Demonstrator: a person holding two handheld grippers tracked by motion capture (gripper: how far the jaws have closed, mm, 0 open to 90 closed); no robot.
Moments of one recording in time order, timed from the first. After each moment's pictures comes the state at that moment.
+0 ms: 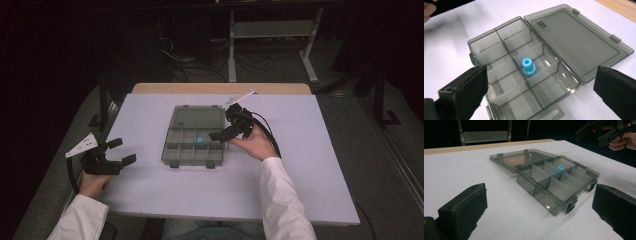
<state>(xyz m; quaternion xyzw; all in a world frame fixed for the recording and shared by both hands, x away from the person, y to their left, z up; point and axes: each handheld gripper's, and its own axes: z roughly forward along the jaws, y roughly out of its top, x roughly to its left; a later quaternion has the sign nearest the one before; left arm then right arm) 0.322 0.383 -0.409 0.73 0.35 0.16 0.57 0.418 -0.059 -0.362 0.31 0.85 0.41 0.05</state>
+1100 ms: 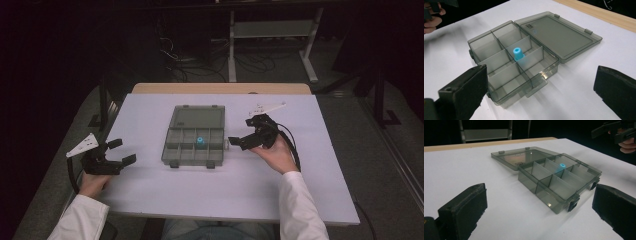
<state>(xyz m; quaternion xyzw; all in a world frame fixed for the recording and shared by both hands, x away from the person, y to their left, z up) 0.323 0.383 -0.412 0.73 0.36 0.15 0.57 0.387 -0.121 -0.374 0.34 0.81 0.47 0.08</state>
